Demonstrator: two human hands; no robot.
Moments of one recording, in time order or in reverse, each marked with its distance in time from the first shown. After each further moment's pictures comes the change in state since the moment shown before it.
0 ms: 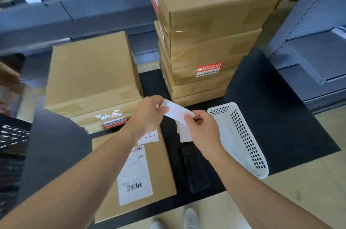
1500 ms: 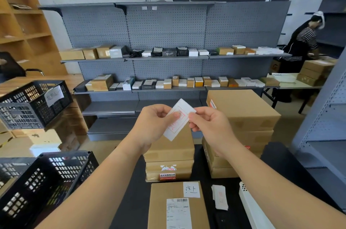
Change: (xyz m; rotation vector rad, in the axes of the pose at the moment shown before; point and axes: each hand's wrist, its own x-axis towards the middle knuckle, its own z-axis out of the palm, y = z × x) left_hand -0.224 0.091 -0.265 -0.575 0.385 0.213; right_hand -0.173 -0.301 -0.012 0.276 -0.338 -0.601
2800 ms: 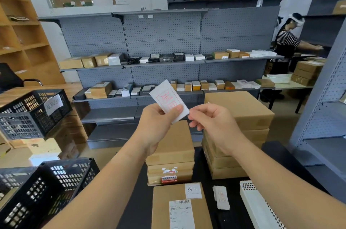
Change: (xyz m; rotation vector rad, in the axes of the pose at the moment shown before) left_hand -0.021 0.026 0.011 -0.177 0.060 0.054; right_hand -0.022 -0.035 -0.008 0.035 -0.010 -0.018
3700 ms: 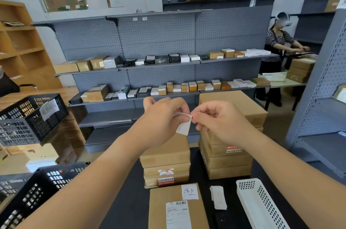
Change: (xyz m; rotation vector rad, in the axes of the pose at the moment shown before) left_hand 0.004 0.022 0.010 0.947 -0.230 0.618; right_hand -0.008 -0.027 -0.043 -0.374 -0.157 -0.158
